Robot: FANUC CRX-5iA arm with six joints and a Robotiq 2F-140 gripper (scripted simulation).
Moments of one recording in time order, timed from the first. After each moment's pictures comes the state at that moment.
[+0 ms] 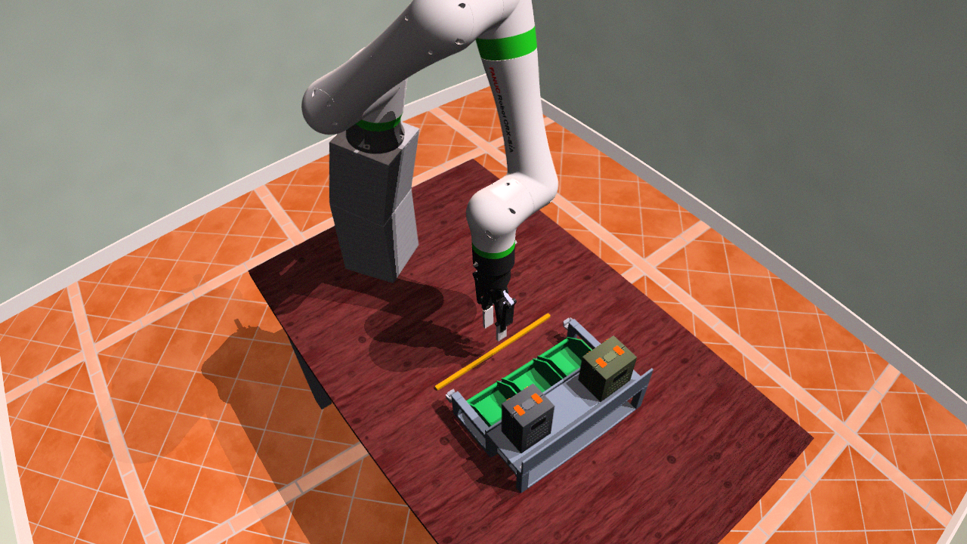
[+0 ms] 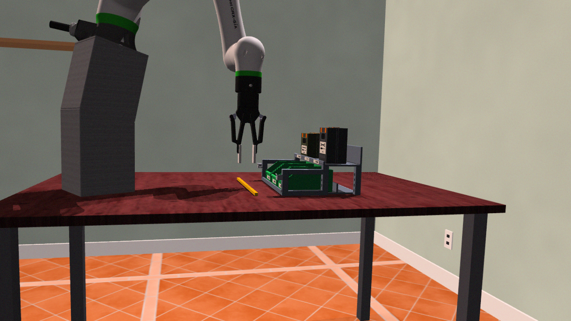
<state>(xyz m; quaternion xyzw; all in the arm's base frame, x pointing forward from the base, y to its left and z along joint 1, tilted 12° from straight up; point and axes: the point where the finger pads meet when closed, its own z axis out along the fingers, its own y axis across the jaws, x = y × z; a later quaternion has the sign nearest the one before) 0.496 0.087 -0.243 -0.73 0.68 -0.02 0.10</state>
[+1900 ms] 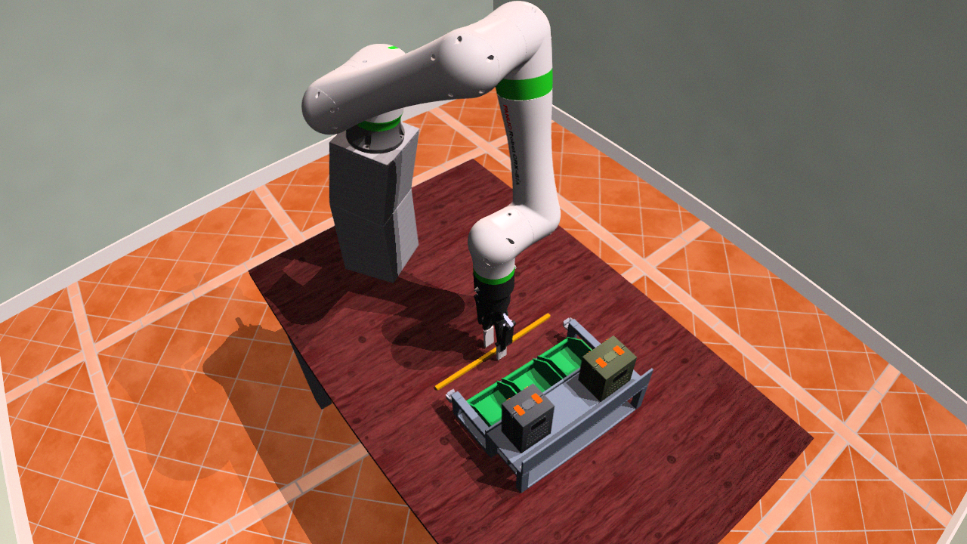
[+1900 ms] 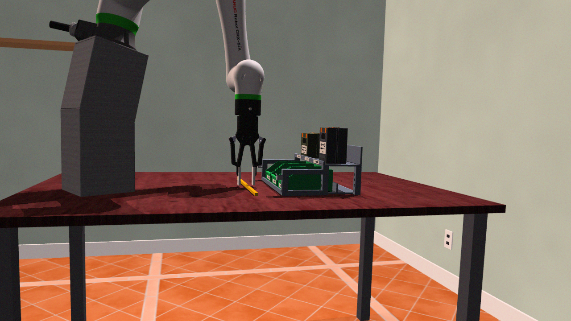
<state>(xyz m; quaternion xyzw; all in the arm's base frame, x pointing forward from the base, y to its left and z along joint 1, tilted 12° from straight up) 0.510 0.096 -0.321 -0.73 0.68 -0.02 0.10</state>
